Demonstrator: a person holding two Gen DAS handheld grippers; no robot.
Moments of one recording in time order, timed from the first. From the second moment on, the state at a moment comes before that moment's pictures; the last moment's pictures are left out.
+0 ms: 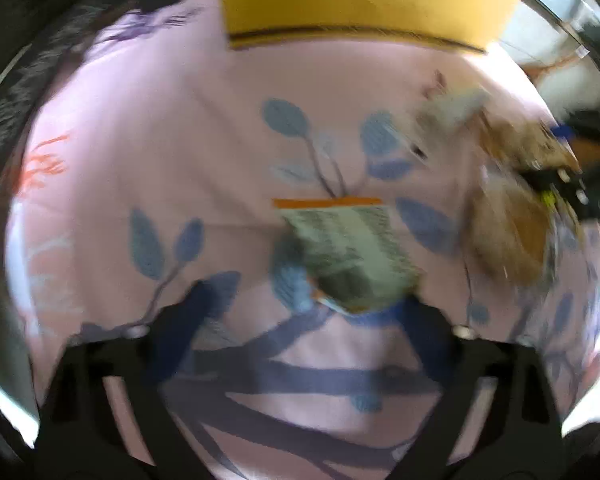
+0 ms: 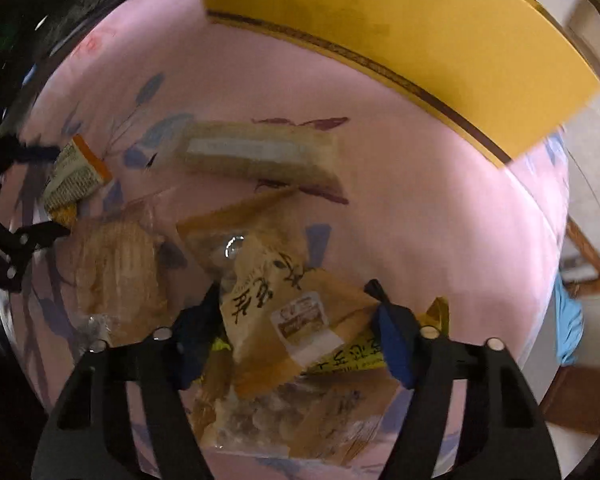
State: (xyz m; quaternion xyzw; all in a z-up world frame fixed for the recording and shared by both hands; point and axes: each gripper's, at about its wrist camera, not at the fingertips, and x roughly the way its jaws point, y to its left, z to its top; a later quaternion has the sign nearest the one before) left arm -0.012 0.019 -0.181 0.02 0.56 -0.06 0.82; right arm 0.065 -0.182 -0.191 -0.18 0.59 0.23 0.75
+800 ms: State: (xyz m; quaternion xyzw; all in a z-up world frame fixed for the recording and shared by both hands) left arm -0.005 0.040 -0.161 -0.06 0.59 0.00 0.80; right arm 0.065 -0.199 -0.143 -0.10 0.57 0.17 0.80
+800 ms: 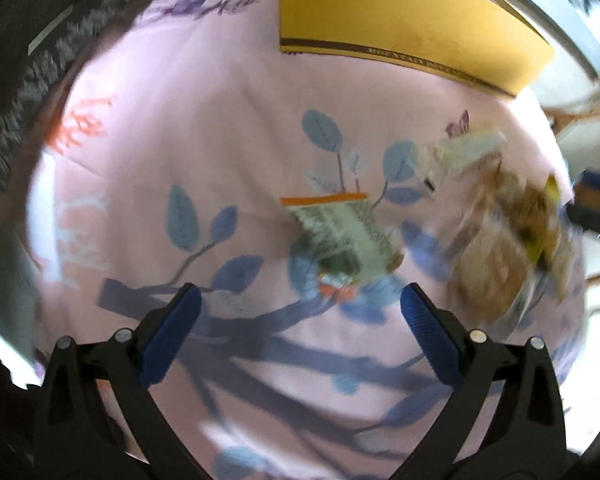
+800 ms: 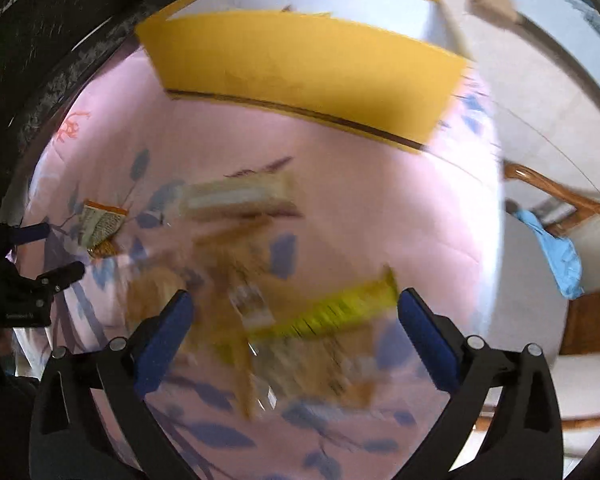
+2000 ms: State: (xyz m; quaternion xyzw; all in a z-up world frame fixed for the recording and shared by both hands) left arm 0.001 0.029 -0.127 -0.04 0.54 0.01 0.84; right arm 0.022 -0.191 -0.136 -0.02 0.55 0.15 0.82
